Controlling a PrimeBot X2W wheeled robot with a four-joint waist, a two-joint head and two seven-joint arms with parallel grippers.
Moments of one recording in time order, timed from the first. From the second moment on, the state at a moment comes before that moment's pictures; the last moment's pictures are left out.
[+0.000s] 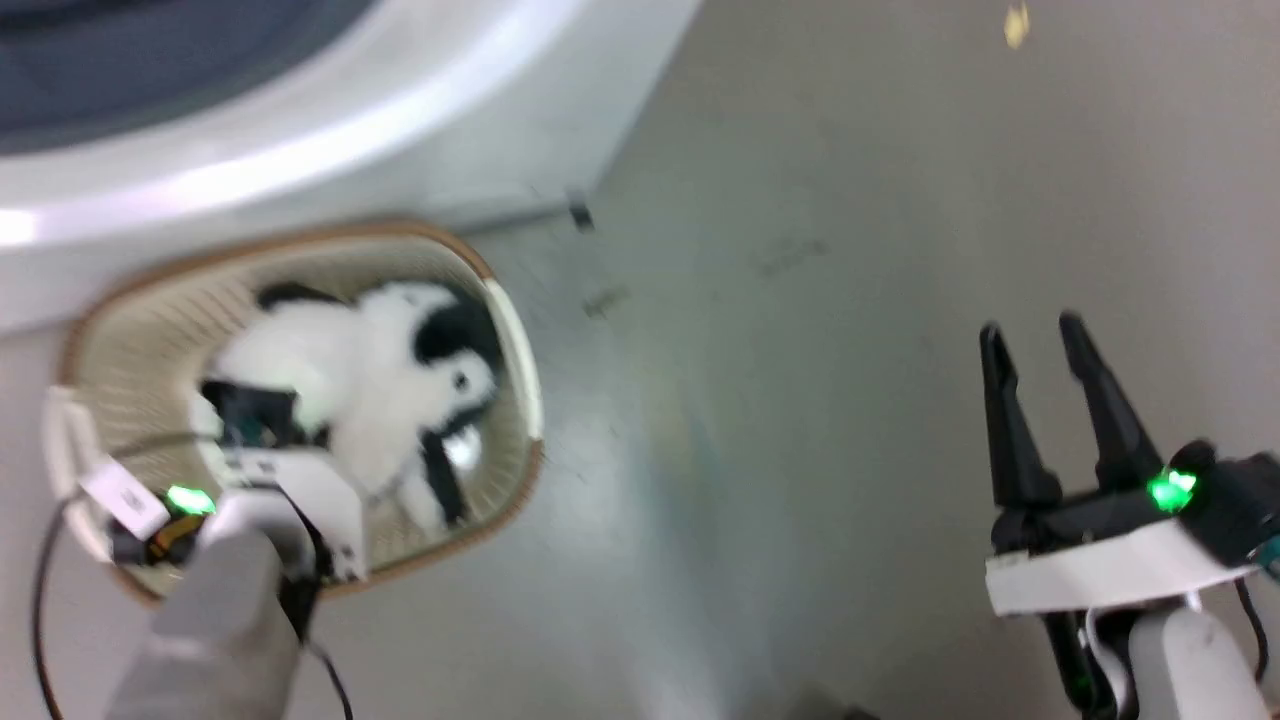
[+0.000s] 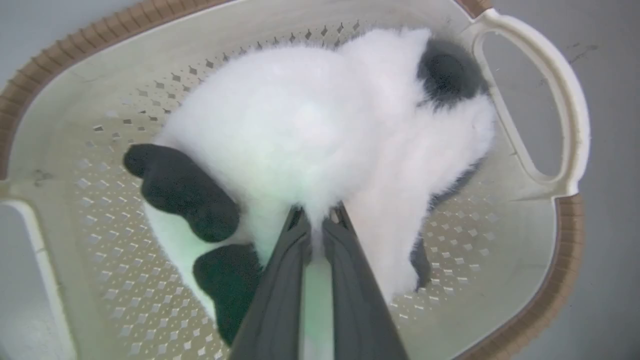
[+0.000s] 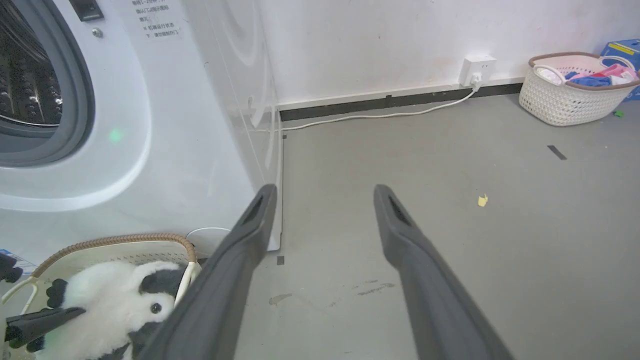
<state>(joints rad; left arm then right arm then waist) -0.76 0.26 -0.27 1.22 -0.28 -0.07 -0.22 -0.21 -0.05 0.02 0.03 0.27 0.13 -0.26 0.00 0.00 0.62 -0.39</state>
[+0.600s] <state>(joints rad) -0.29 0.18 -0.12 0.45 -0.26 -0.02 -0.25 -0.10 -0.05 -0.01 0.06 0.20 0.13 -0.26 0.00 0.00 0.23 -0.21</state>
